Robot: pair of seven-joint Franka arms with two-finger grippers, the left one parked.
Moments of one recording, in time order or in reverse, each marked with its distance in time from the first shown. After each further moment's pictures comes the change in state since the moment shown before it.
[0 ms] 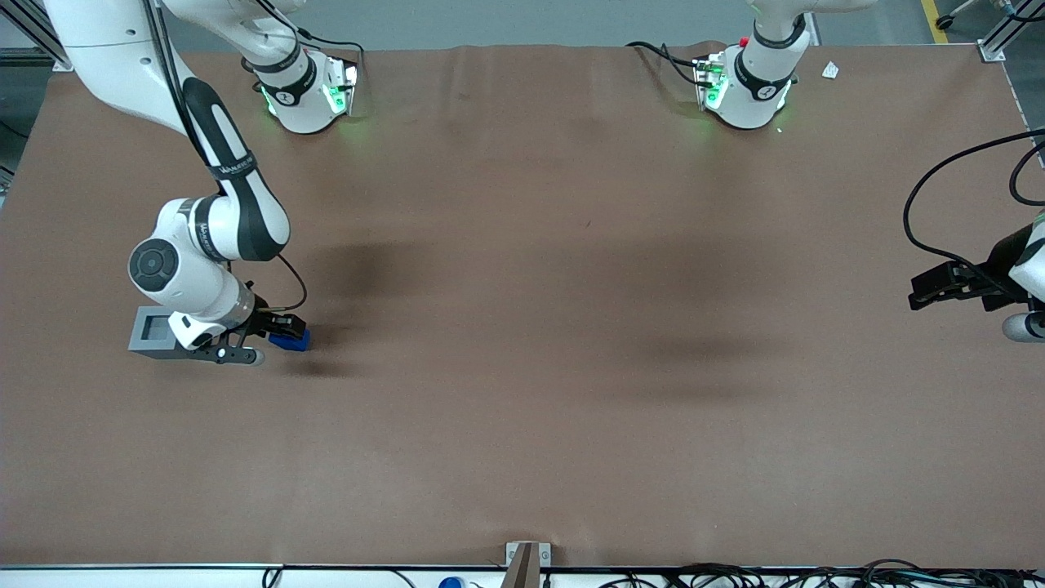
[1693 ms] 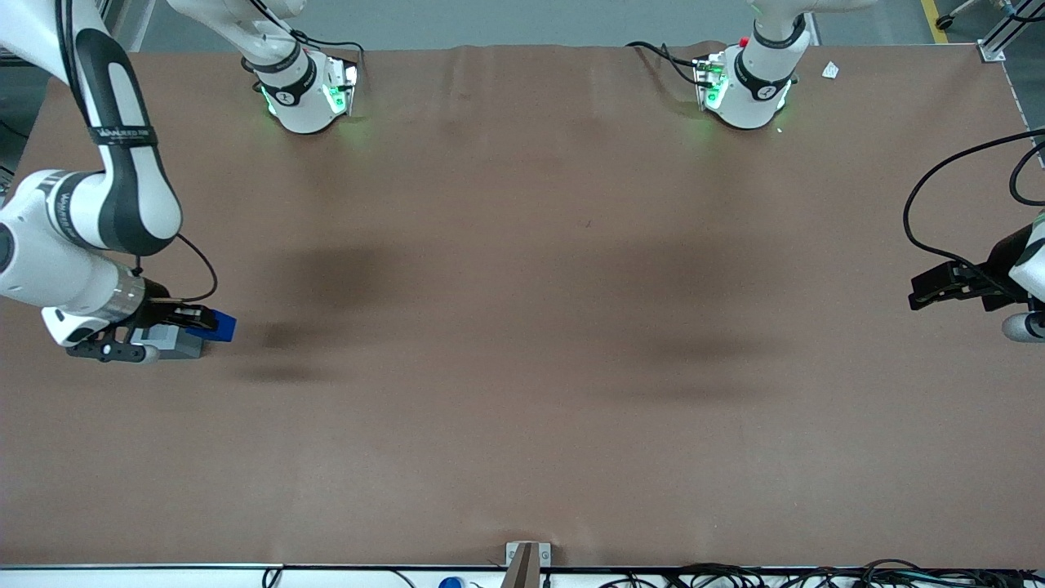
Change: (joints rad) arm -0.178 -0.121 -0.022 0.162 0.000 -0.342 -0.182
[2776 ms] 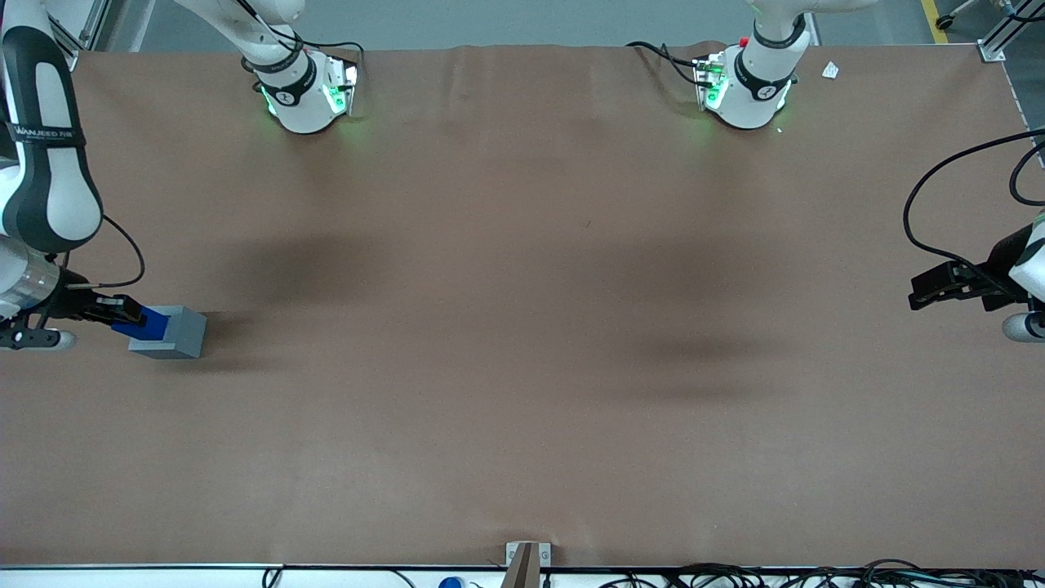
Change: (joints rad) arm -0.187 0.000 -0.003 -0.001 -0.009 0.072 -0.251
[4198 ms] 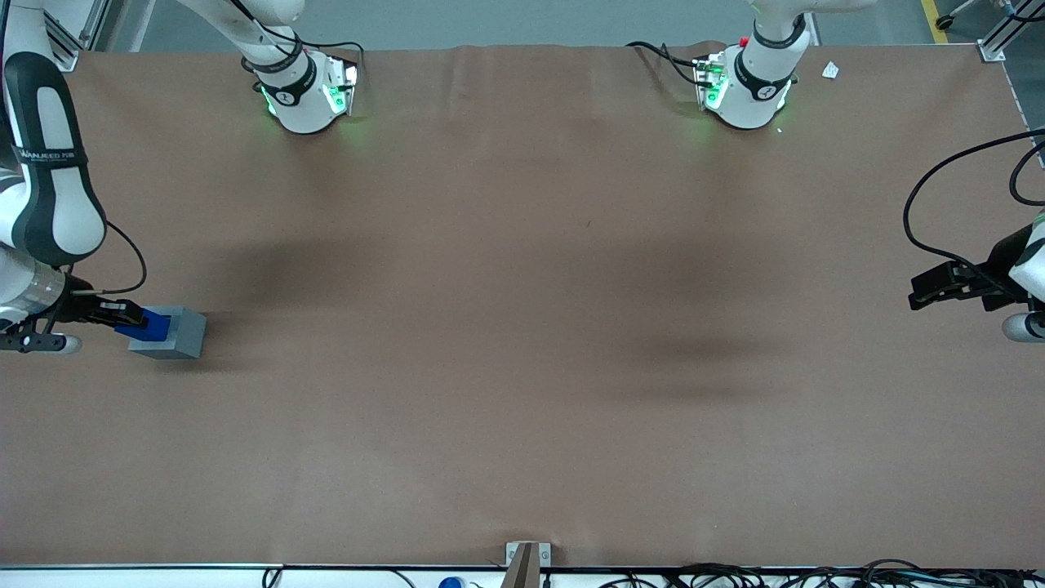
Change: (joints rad) arm -0.026 0.062 0.001 -0.003 0.000 0.041 -0.010
